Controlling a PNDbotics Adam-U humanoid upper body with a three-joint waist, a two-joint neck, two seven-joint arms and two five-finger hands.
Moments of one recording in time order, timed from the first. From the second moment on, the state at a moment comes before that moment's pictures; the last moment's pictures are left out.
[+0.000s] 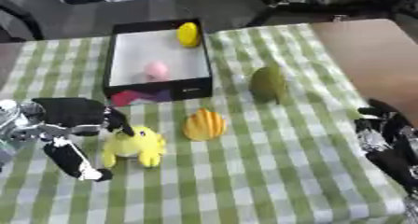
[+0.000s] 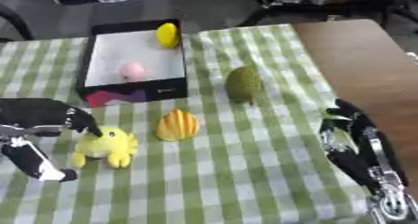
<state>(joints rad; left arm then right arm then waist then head) -0.37 0.82 -0.44 -1.76 -0.71 -0.20 -0.65 0.03 -0.29 0.04 -1.74 0.11 -0.12 -0.04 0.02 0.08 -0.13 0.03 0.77</state>
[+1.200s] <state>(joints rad) -0.36 0.74 -0.45 -1.66 -0.82 -0.20 -0.50 0.02 -0.29 0.04 -1.74 0.11 -0.12 -0.04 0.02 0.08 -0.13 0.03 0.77</state>
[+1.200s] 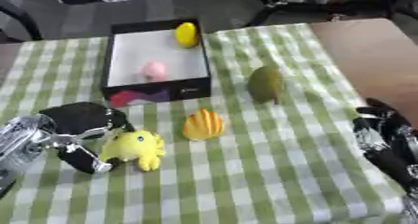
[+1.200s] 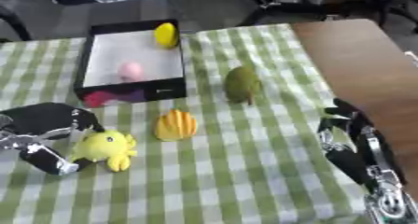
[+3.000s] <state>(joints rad) -0.90 0.44 -0.20 -0.87 -1.01 -0.09 -0.19 0.03 -0.28 0.06 -1.73 0.10 -0.13 -0.02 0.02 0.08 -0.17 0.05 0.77</state>
